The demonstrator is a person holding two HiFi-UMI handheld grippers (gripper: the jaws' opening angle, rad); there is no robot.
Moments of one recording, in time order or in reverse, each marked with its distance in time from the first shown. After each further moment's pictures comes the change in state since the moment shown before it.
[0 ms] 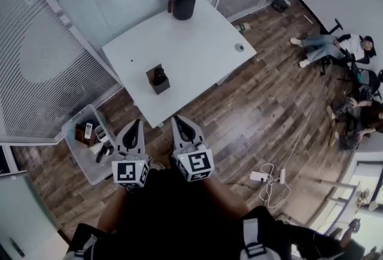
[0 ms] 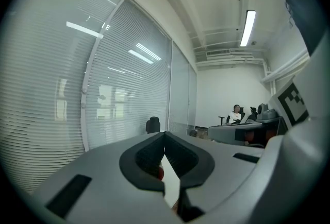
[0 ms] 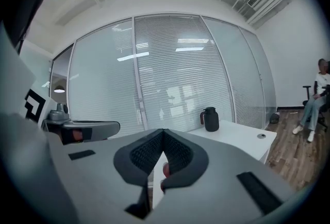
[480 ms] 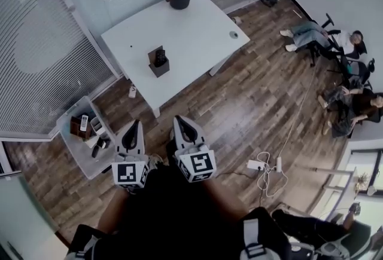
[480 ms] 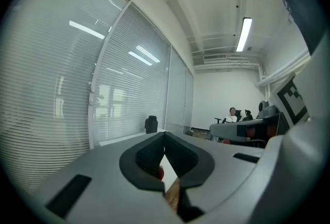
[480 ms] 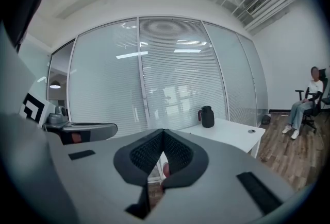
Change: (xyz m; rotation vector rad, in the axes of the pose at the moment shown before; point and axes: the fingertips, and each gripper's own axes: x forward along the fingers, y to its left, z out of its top) left arm -0.097 0.001 -0.026 -0.013 -0.026 -0.037; right arm -0.072 0.068 -0.031 -0.016 0.026 -0.060
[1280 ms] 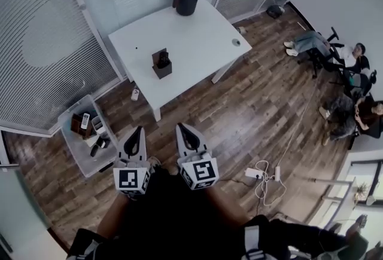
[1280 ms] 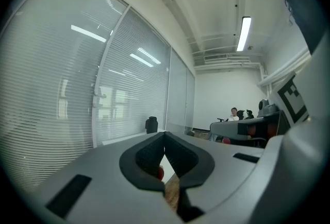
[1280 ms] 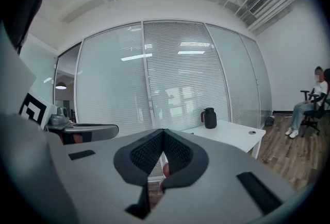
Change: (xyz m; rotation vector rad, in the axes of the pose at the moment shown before) left arm -0.039 -0.029 0.004 -0.002 -0.005 0.032; right arm -0.044 0.011 0.006 -0.022 -0.012 0.045
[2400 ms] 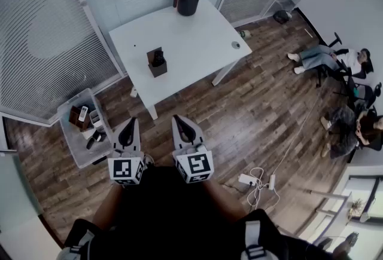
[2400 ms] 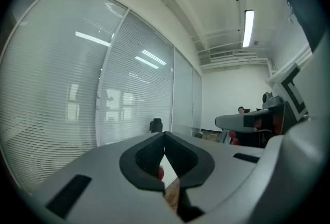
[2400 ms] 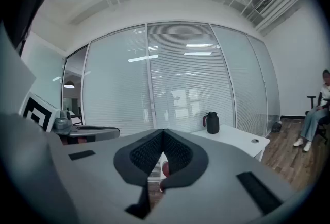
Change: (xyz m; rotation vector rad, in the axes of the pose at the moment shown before) left arm 0.028 -0.031 0.004 0.005 -0.018 0.104; right arm -0.005 -0.046 0.027 -0.037 -0.039 0.080
